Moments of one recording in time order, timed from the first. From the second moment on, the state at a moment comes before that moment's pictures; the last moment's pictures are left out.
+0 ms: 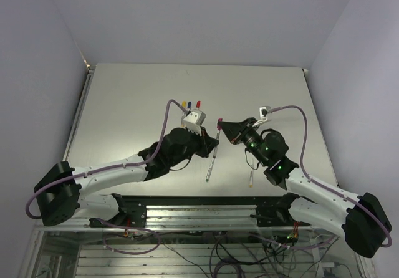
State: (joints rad) left arm -1.03 1.24 0.72 0.32 -0.16 -0.56; right arm 0.69 0.94 0.41 0.59 0.05 0.73
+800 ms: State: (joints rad) left arm -0.98 1.25 0.78 0.17 -0.23 -0.47; right arm 0.80 1.08 0.59 0.41 0.26 0.66
